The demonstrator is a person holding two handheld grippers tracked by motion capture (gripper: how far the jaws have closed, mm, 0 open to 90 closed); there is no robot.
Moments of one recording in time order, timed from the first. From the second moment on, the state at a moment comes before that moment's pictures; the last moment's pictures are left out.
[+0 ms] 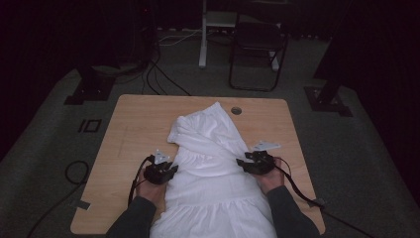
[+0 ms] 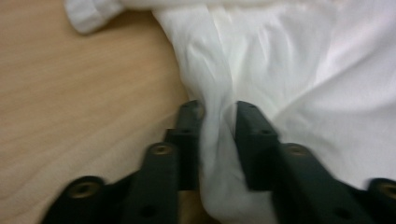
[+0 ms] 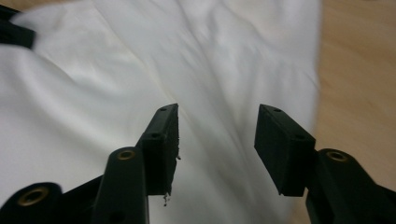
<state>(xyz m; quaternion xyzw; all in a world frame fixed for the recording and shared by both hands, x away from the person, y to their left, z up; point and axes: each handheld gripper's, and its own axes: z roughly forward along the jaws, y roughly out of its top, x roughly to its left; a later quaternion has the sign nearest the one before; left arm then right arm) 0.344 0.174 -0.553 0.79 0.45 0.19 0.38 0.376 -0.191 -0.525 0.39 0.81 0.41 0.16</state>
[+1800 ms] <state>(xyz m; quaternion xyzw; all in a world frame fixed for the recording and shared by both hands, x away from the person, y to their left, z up) 0.383 0.133 -0.555 0.83 0.41 0.18 0.35 0.440 -0.190 -0.560 0.47 0.78 0.37 0.17</state>
